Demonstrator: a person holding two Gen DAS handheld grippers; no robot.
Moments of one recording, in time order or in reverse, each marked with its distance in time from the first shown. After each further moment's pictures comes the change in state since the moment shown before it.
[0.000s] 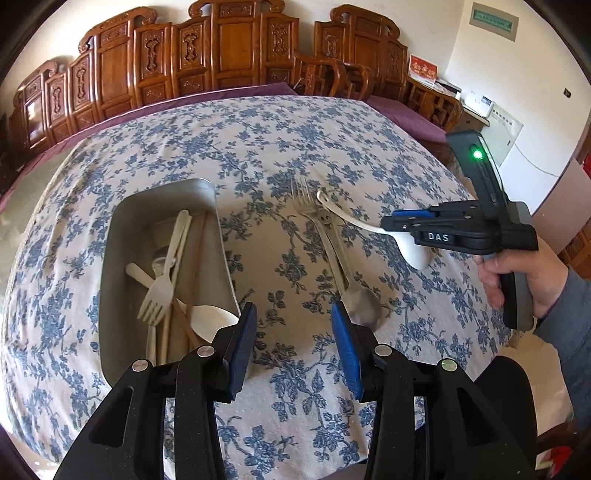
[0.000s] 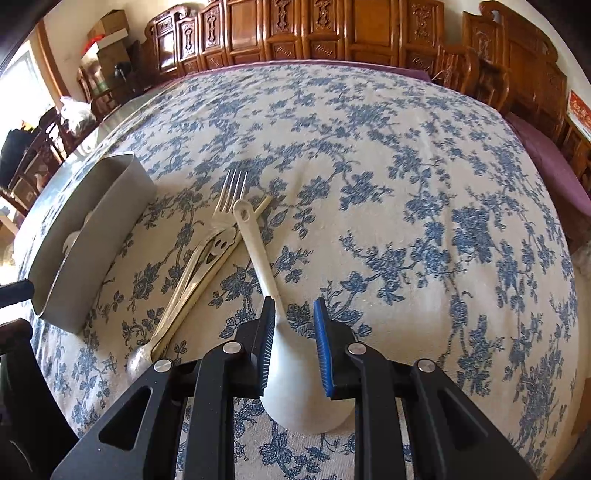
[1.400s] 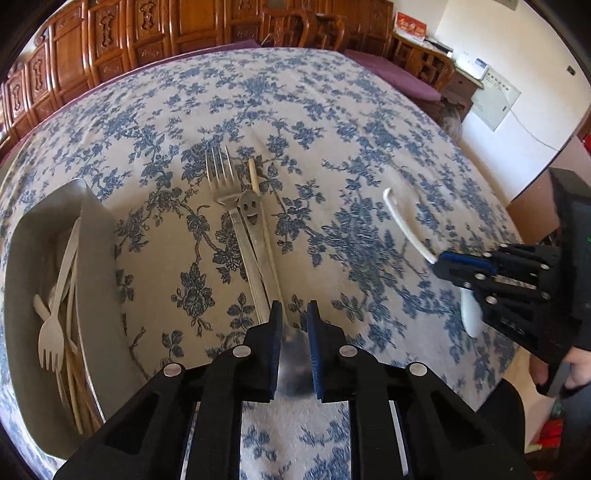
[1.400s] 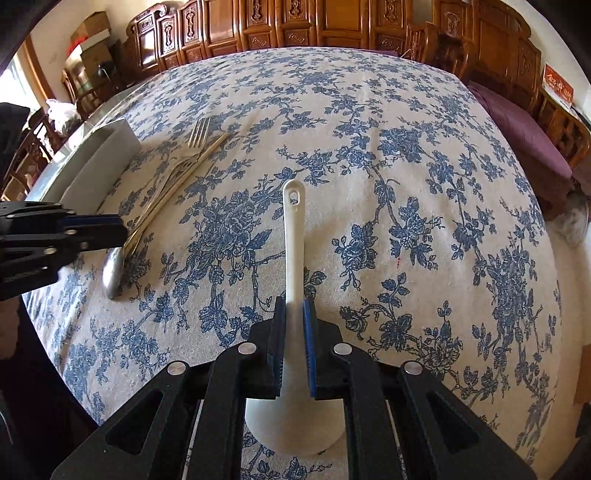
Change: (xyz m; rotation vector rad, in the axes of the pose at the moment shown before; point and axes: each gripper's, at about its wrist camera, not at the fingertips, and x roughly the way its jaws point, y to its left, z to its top) left arm 0.097 -0.058 0.035 0.041 0.172 -0.048; right arm -0.038 -0.037 -0.081 0.065 0.027 -0.042
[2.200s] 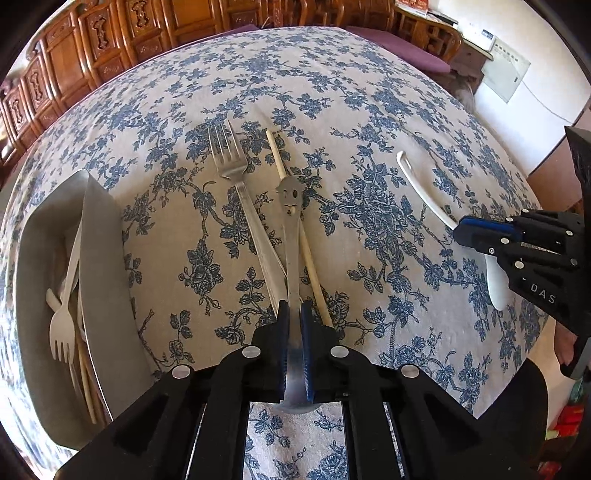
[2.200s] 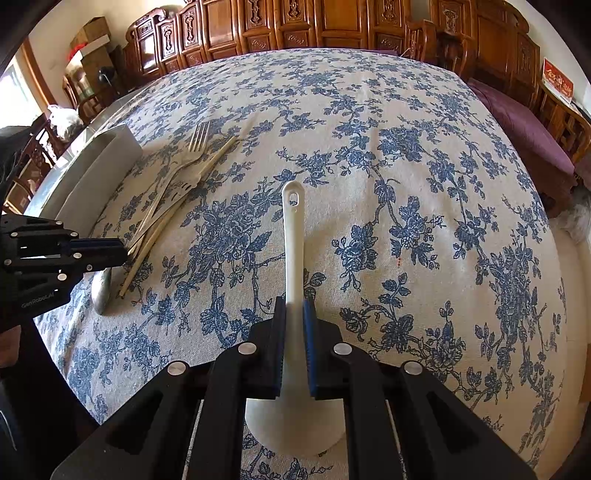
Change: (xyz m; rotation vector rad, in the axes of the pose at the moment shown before) left arm 0.009 -0.006 -0.009 0.050 0.084 0.085; right arm 0.000 -0.003 0.000 0.014 -0.005 0.017
